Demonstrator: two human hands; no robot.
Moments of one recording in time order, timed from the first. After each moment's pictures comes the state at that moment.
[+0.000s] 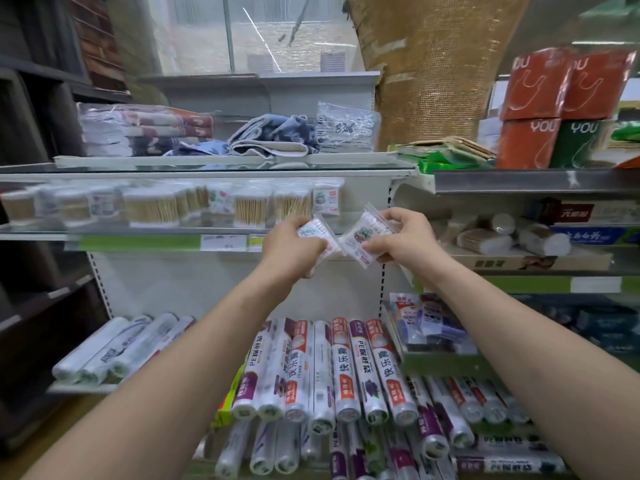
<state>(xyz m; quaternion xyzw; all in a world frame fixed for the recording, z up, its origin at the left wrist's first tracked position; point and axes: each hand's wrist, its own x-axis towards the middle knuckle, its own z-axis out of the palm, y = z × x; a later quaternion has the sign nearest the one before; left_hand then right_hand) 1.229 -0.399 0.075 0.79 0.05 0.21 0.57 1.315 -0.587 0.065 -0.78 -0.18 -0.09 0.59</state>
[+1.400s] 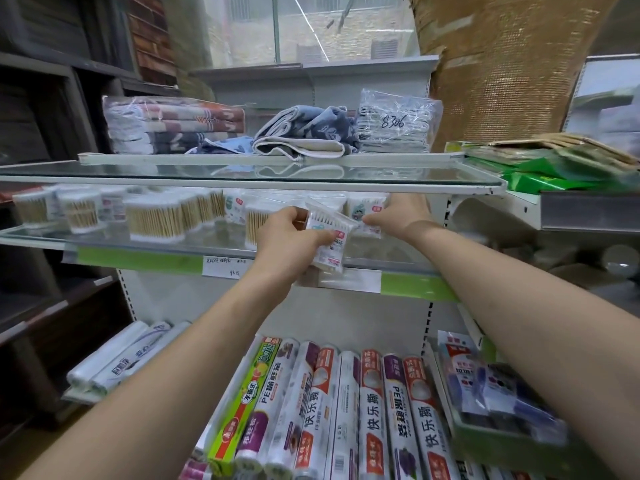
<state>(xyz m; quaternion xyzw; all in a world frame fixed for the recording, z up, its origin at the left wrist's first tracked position) 1.327 -0.348 0.088 0.77 0.10 0.28 0.57 1.473 -0.494 0.117 -0.94 -0.16 -0.15 0.26</state>
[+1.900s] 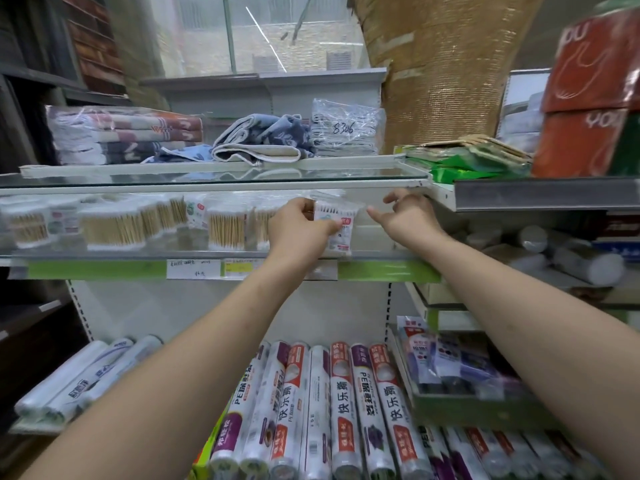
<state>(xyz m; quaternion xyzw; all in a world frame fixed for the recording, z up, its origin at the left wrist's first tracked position) 1.341 -0.412 0.094 0.77 0.06 0.30 0.56 1.443 -0.577 0.101 -0.89 -0.11 -0.19 0.39</state>
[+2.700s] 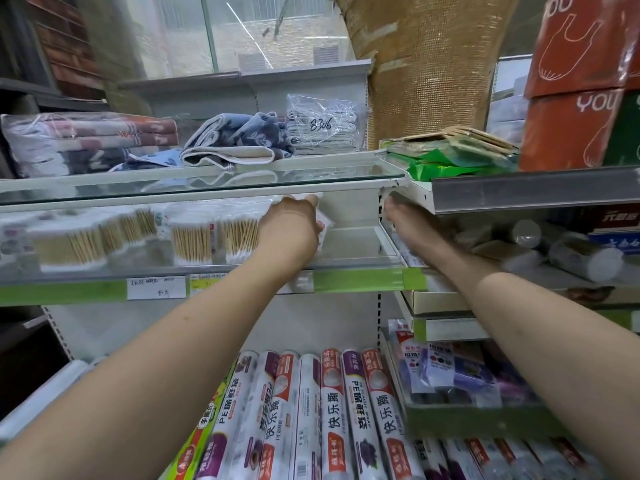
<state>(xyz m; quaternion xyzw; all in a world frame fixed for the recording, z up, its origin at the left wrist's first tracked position) 1.400 -0.423 0.111 0.96 0.07 0.26 0.03 1.502 -0.617 0.070 -0.85 -0.15 -0.09 0.50</state>
